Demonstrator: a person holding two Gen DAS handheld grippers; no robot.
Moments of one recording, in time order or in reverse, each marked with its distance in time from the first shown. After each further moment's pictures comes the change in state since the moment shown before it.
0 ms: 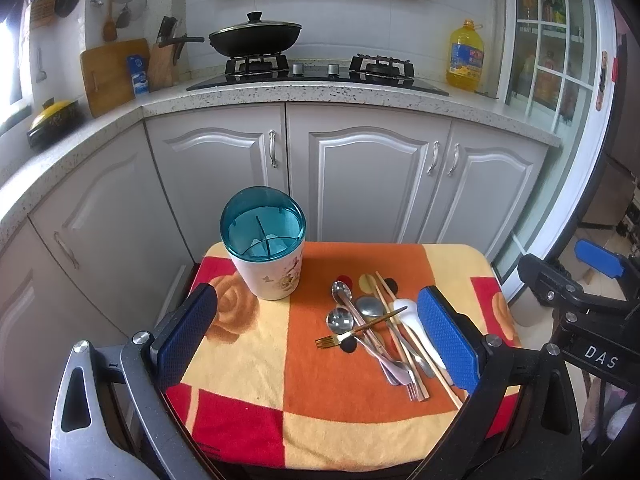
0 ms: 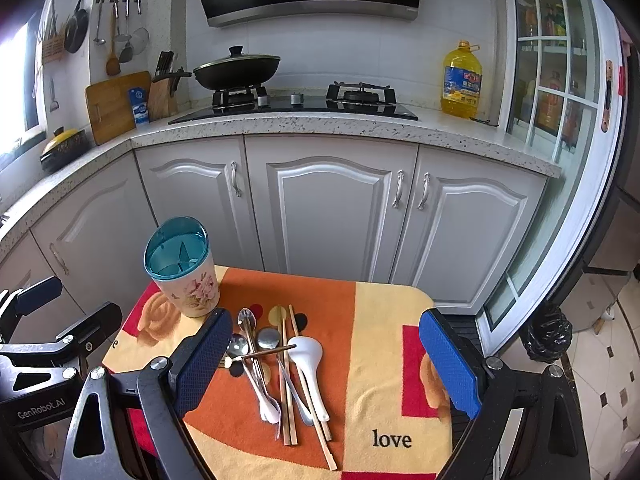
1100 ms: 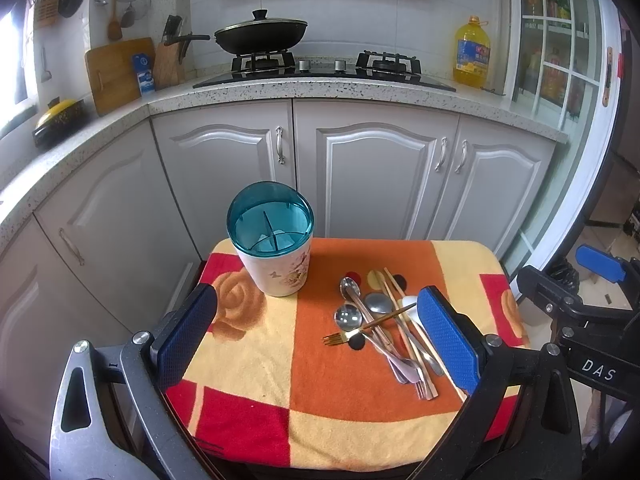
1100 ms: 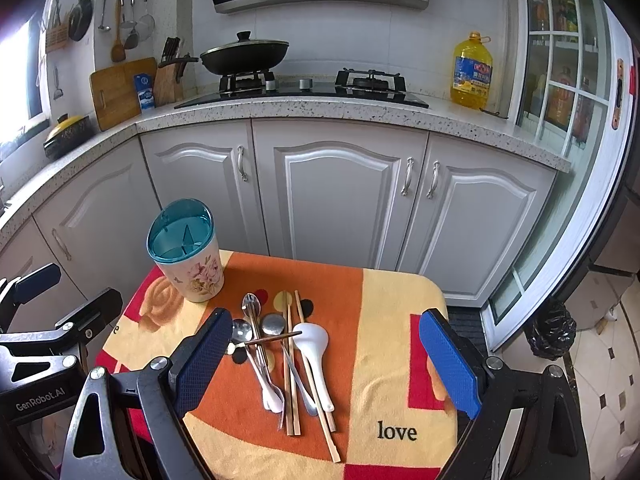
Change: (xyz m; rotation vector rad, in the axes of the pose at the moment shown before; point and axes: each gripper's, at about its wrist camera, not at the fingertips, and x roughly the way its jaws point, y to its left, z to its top) left arm 0.005 0.003 -0.006 -0.001 0.006 0.024; right arm 0.009 0.005 -0.007 -0.022 0.042 0.017
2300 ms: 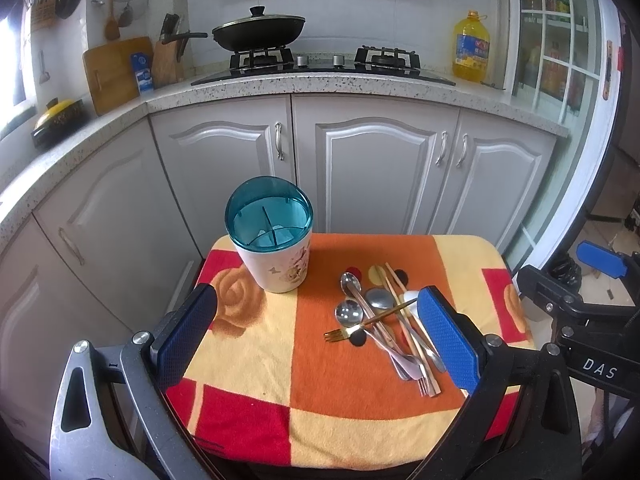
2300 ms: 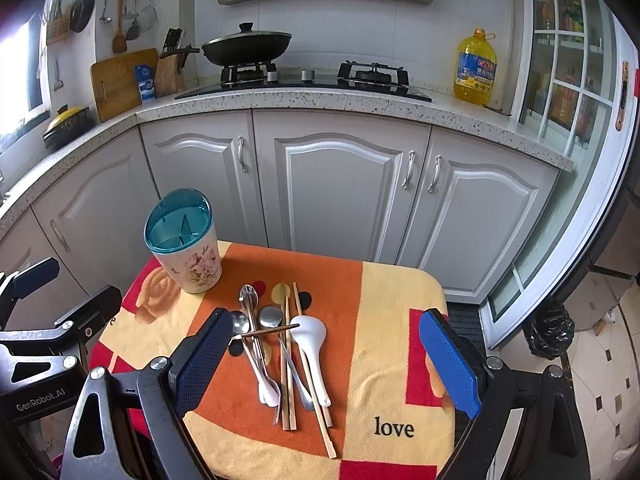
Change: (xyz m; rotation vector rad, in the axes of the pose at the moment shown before) left arm 0.005 -0.005 -0.005 0.014 0.014 0.008; right arm 0.004 -0.001 -0.002 -0.014 0.030 -0.001
